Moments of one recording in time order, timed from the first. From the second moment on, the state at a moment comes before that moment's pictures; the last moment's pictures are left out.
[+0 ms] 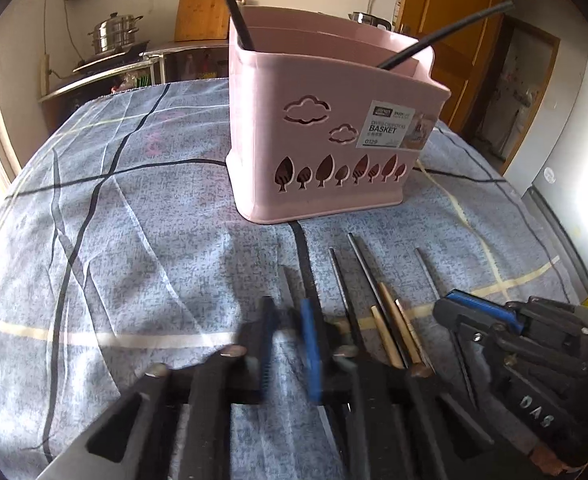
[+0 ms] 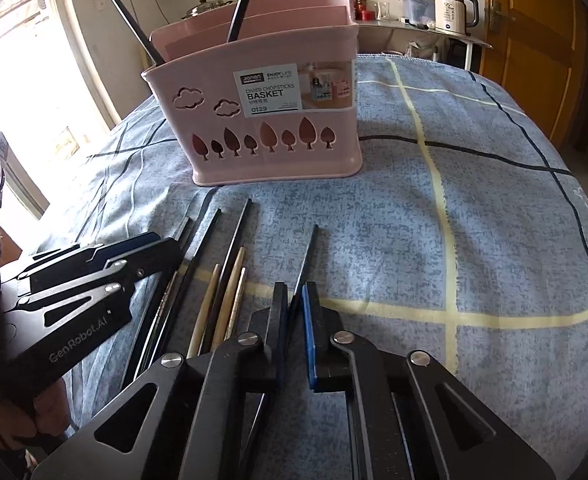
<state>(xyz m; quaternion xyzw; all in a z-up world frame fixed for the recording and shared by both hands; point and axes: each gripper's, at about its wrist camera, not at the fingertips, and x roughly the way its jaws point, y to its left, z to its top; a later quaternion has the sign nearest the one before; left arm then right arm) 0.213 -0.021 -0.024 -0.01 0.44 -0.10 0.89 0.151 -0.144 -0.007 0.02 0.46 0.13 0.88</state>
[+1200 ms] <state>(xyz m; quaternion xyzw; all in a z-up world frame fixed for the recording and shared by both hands) 0.192 -0.008 0.013 -0.01 0.43 -0.10 0.90 0.148 -0.150 0.021 0.03 0.46 0.14 0.88</state>
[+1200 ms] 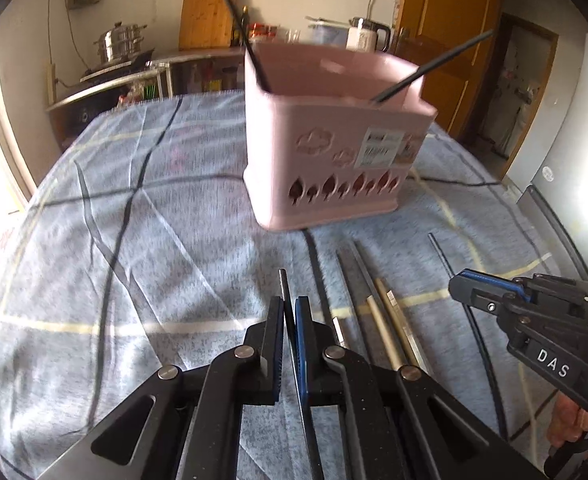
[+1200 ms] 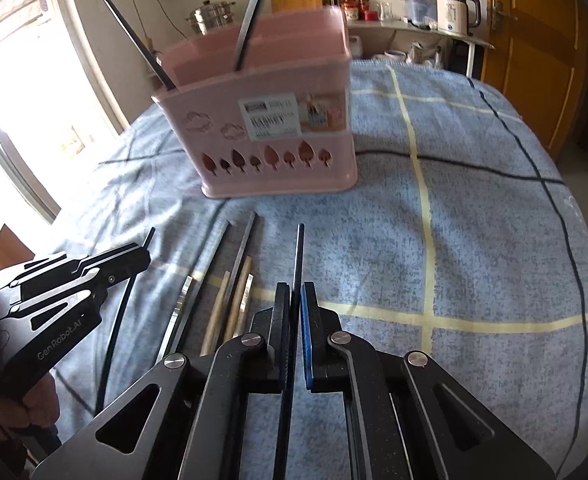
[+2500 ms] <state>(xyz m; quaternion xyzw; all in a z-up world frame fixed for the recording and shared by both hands) 0.157 0.009 0.175 -0.02 0.30 -0.15 0.94 0.108 -0.177 0.159 0.04 0.31 0.17 0.94</state>
